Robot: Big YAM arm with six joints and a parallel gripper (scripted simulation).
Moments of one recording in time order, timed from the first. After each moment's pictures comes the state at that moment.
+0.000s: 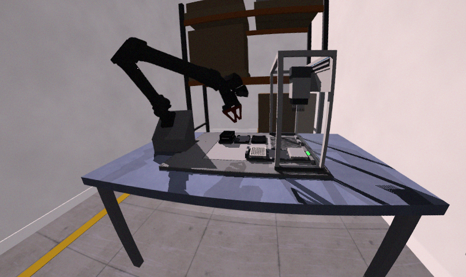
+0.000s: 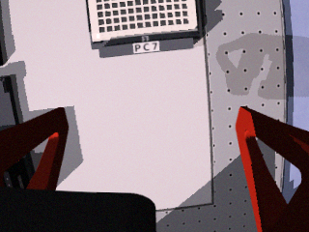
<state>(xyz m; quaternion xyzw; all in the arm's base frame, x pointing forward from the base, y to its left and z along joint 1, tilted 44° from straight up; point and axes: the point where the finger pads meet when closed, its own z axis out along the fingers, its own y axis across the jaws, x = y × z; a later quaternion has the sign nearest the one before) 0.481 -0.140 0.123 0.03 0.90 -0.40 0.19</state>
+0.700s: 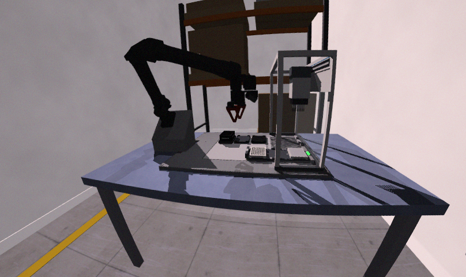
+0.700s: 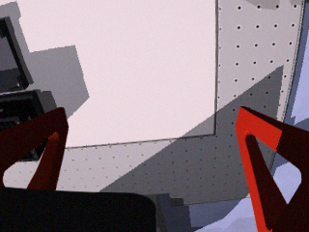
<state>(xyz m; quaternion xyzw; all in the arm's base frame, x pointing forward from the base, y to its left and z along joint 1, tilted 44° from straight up) 0.479 -0.138 0.124 0.12 0.92 -0.37 0.02</state>
